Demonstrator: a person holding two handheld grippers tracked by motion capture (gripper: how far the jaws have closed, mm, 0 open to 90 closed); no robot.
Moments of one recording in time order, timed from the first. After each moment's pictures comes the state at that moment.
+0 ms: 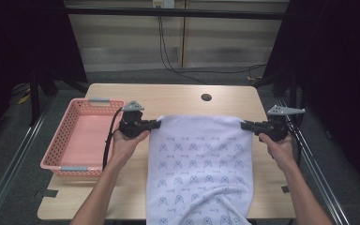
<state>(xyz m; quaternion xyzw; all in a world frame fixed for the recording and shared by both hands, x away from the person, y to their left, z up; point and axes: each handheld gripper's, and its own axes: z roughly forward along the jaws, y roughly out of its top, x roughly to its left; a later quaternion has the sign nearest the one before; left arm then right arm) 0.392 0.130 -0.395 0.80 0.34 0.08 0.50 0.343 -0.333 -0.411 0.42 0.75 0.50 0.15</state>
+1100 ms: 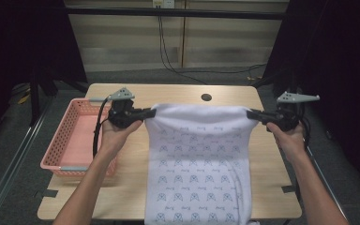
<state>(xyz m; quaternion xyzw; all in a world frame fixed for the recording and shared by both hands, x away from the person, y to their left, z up) 0.365 0.145 -0.358 0.80 0.30 0.09 0.51 0.327 -0.334 -0.360 0.40 0.75 0.50 0.16</state>
